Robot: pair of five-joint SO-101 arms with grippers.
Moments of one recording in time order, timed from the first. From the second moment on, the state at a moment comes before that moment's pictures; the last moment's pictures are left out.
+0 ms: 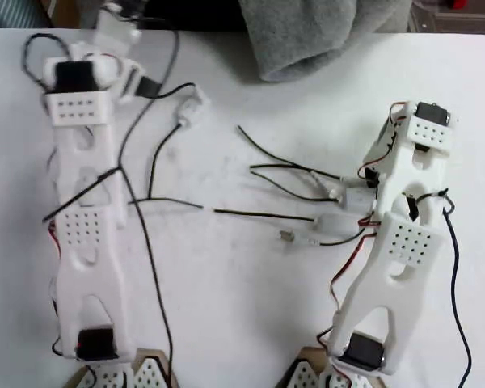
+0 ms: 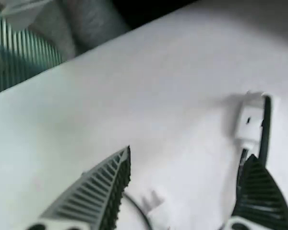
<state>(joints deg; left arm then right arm) -11.1 58.5 -91.0 91.3 -25.9 18.1 58.3 -49.3 97.2 -23.2</state>
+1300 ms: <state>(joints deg) -32.3 51.6 -47.5 93.3 -35.3 18.1 58.3 -49.3 97.2 -23.2</state>
